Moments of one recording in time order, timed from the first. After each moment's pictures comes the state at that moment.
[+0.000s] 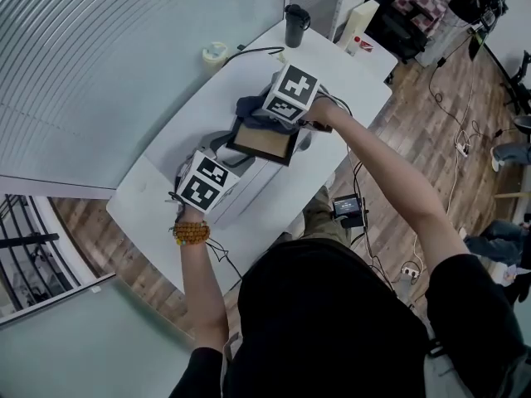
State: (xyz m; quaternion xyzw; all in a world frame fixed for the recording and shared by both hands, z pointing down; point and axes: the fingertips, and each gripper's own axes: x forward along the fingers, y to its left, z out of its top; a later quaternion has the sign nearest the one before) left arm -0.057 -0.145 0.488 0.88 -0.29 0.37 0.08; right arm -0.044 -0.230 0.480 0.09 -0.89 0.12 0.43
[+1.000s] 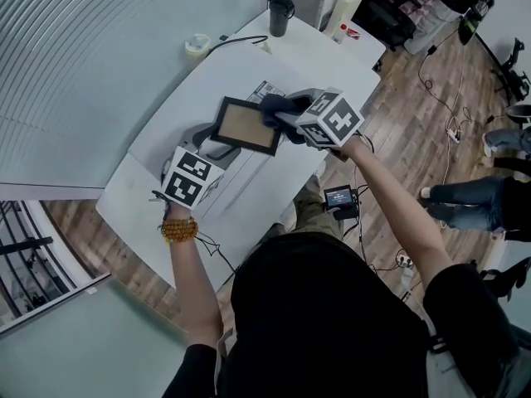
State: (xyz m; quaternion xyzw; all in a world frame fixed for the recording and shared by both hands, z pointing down) left arm -0.058 -0.146 0.491 0.88 -0.30 0.35 0.09; right arm 0.048 -0.198 0.480 0.25 -0.89 0.14 0.35
